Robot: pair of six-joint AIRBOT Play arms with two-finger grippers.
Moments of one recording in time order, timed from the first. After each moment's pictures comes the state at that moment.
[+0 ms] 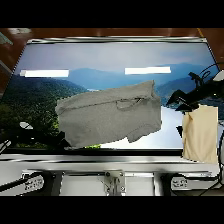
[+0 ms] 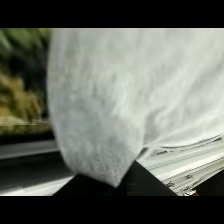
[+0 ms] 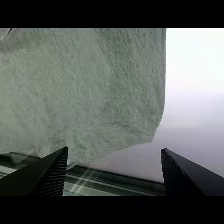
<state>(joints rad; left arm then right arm) 0.25 -1.30 0.47 0.87 -1.16 -1.37 -0.30 -1.54 1.40 -1.13 1.54 1.39</state>
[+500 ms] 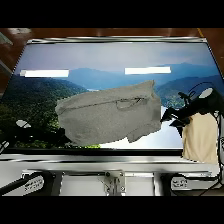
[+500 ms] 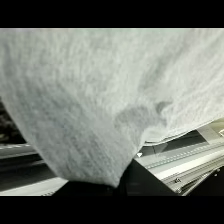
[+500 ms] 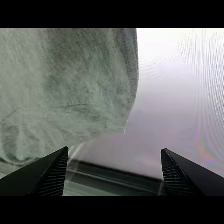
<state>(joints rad) 0.24 -1.23 0.49 0.81 -1.20 -1.34 -0.30 -1.54 1.09 -1.16 1.39 1.31</state>
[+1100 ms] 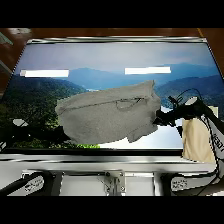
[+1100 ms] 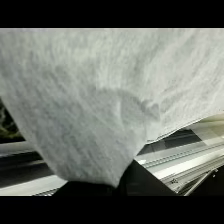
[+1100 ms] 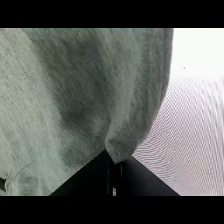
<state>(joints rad) 0.24 -1.19 0.52 0.81 -1.20 -1.34 -0.22 -1.61 0.98 -0.98 1.16 1.27</state>
